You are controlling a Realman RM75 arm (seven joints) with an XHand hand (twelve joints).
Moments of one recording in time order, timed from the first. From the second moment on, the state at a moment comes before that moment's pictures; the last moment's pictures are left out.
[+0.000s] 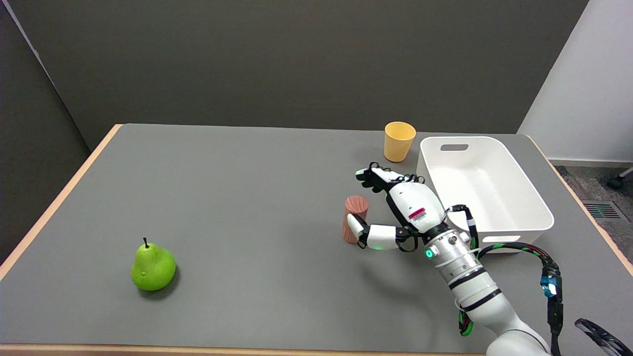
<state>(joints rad) -0.25 -0.97 -2.07 1.62 1.06 0.77 -0.17</state>
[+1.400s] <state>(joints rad) -0.17 -0.98 -2.09 1.55 1.13 0.68 -0.16</state>
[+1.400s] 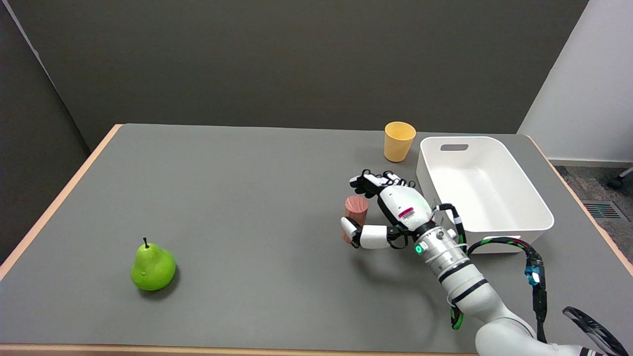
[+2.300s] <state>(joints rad) -0.16 -0.99 -2.10 1.52 1.13 0.67 -0.15</state>
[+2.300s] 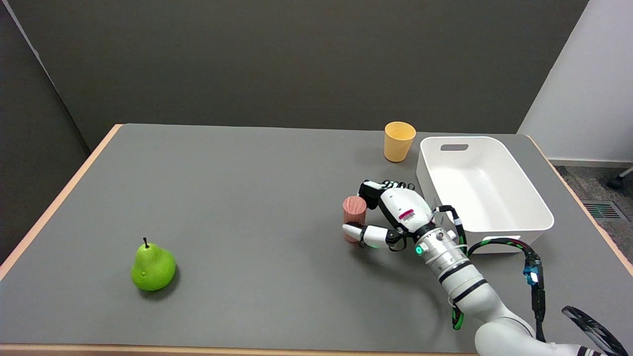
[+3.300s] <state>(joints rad) -0.15 -0.98 -2.09 1.52 1.06 0.72 -0.16</state>
